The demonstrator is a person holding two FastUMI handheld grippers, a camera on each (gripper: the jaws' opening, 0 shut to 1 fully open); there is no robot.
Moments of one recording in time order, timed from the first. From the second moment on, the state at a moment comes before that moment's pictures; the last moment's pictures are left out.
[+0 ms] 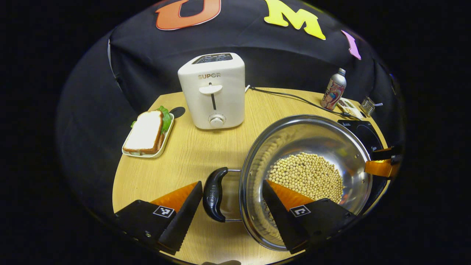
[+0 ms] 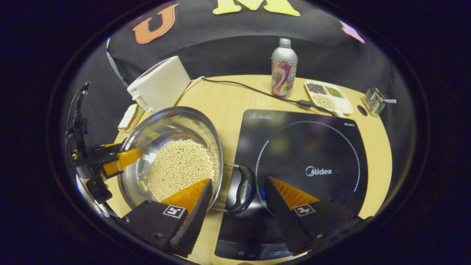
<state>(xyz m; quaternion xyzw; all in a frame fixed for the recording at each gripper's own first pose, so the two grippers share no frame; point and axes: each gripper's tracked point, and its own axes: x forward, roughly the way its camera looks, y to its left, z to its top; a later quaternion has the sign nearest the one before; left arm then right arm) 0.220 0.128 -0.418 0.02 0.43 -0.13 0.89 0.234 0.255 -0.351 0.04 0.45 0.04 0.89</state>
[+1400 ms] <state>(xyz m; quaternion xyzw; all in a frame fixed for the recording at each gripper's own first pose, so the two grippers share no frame) 0.204 0.131 -0.377 0.03 0.44 -0.11 0.89 0.234 0.247 -0.305 0.04 0.42 0.05 0.90</state>
